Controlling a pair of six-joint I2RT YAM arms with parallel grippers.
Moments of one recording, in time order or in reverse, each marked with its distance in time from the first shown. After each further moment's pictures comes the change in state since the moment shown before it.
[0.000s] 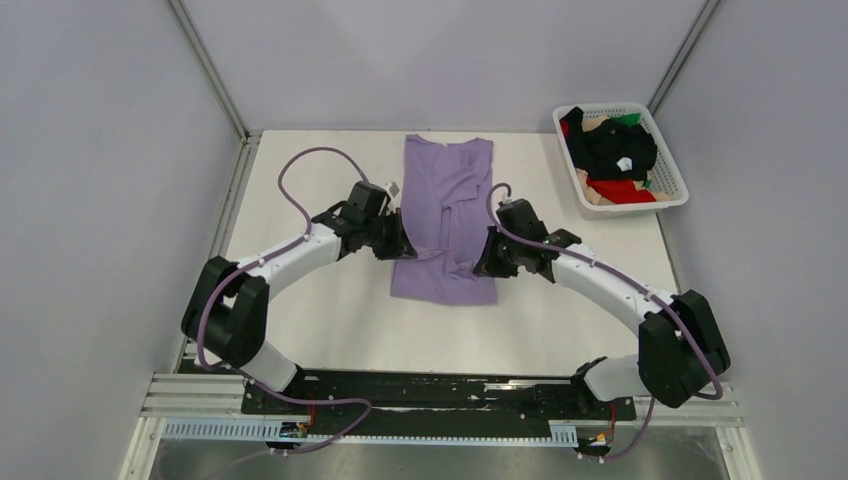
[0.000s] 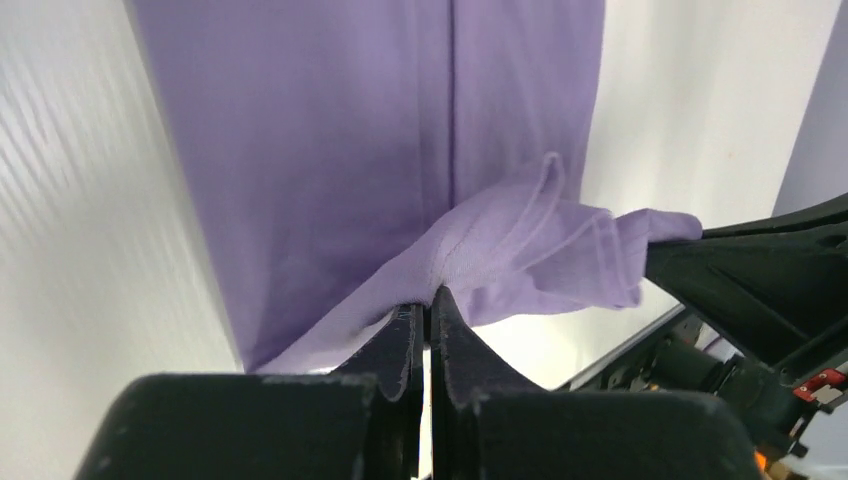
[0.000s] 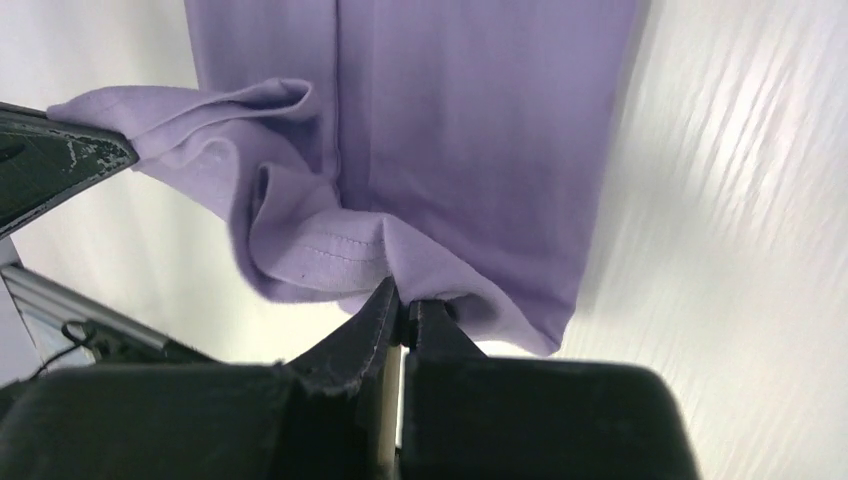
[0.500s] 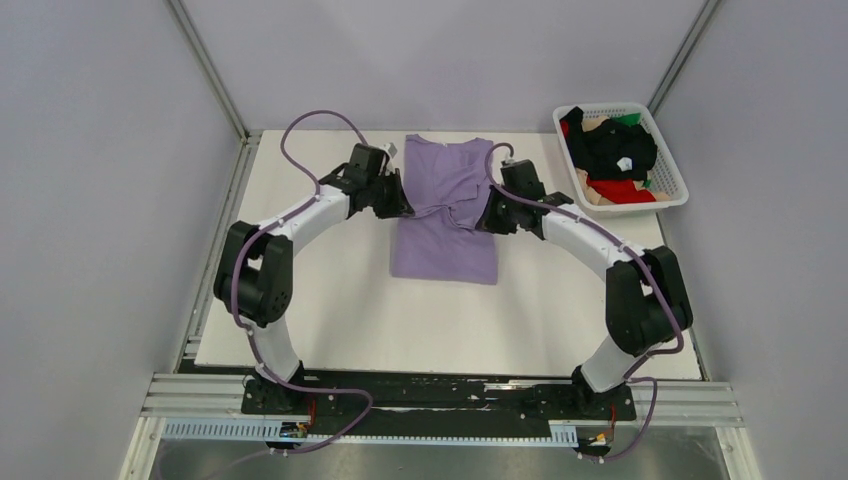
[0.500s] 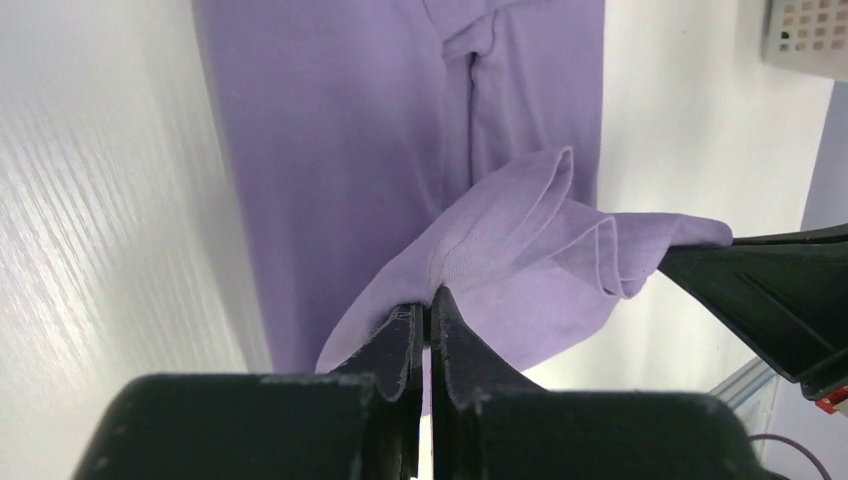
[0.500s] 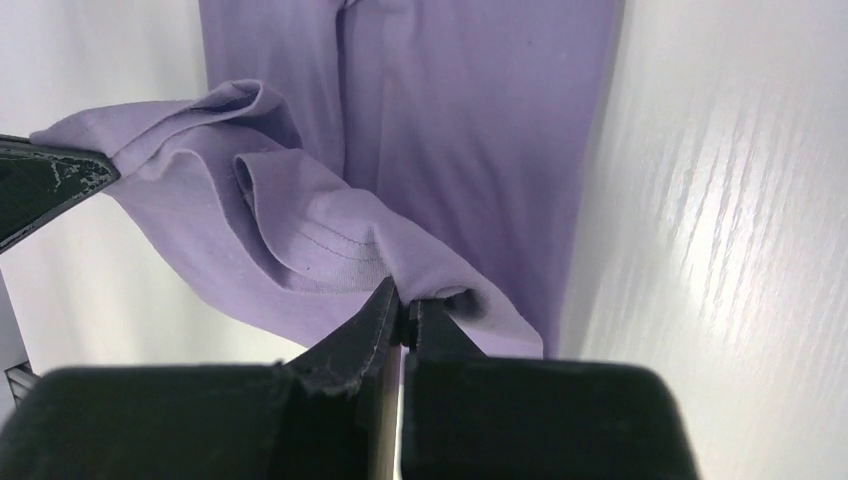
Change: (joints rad) left arm 0.123 0.269 0.352 -0.008 -0.019 0.102; right arm -0.161 0.265 0.269 0.100 0.013 -0.122
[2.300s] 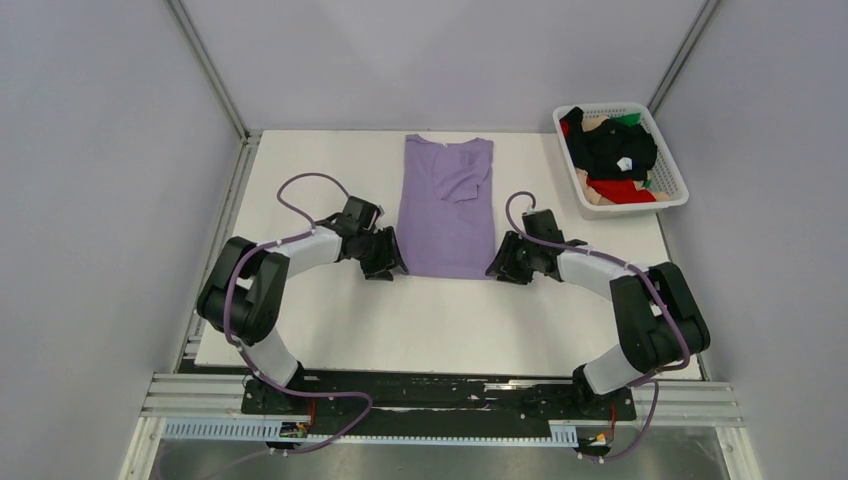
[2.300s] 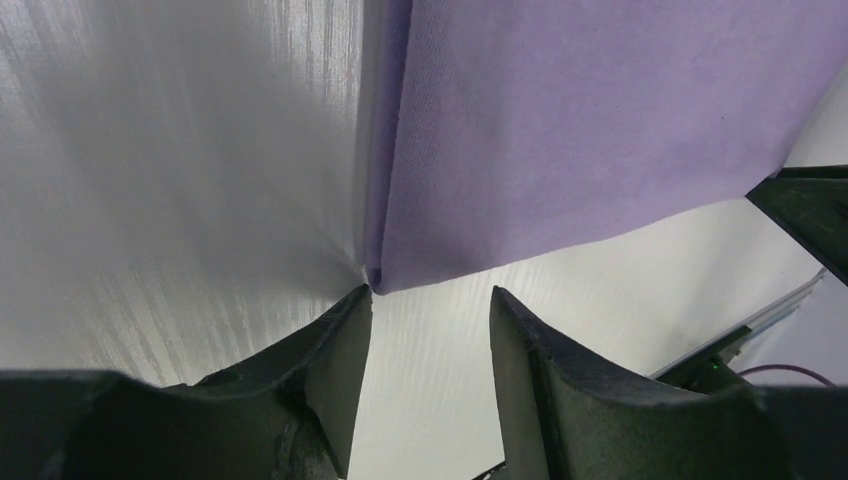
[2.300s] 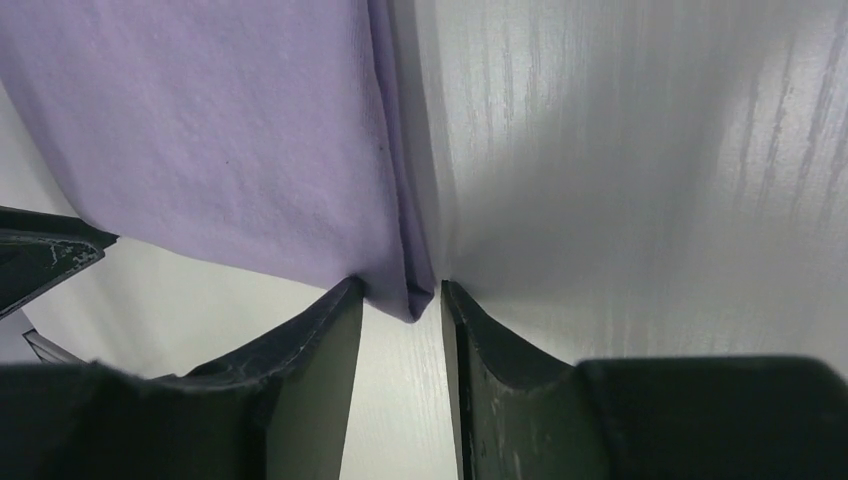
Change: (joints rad) left arm -0.008 -0.103 -0.415 0.038 0.056 -0.101; right arm -0.084 -0.090 -0.427 0.195 -0.136 0.089
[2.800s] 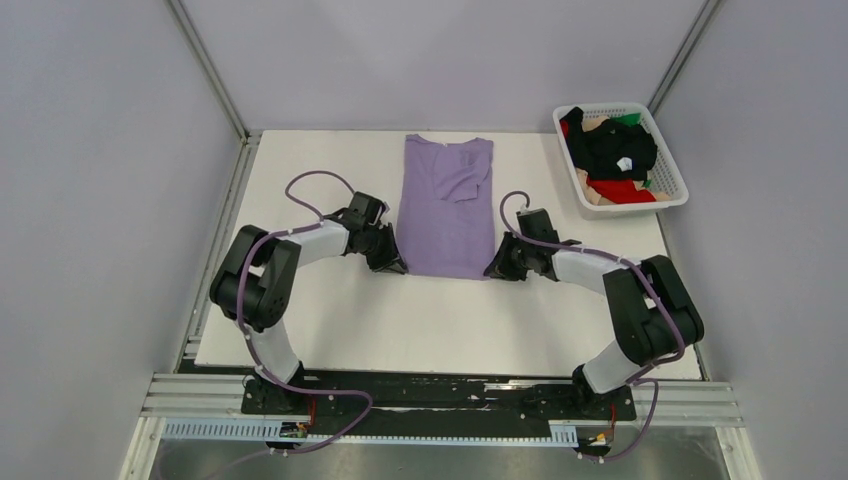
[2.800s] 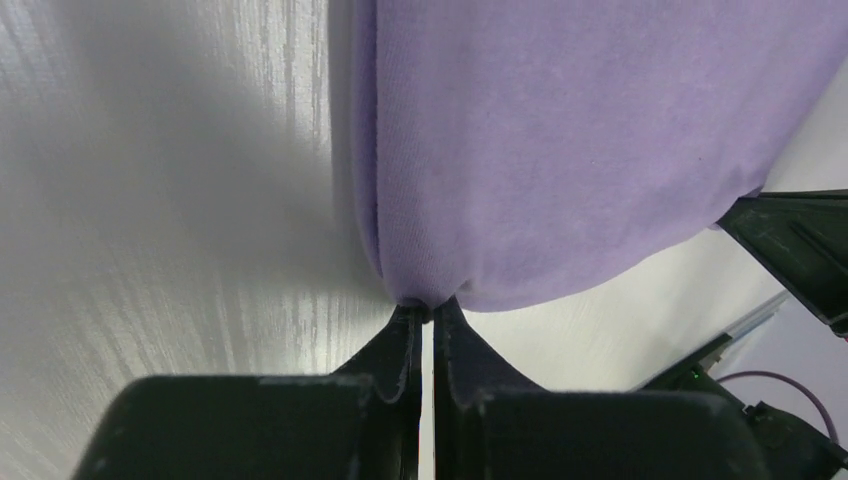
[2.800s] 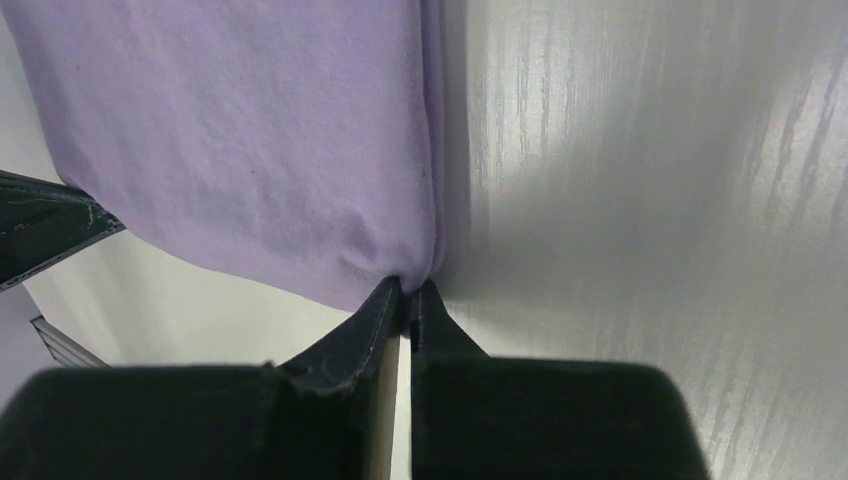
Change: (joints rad) left arm -0.005 0.100 0.063 0.031 0.023 -0.018; right arm 0.022 0.048 0.002 0.070 -0.012 0.004
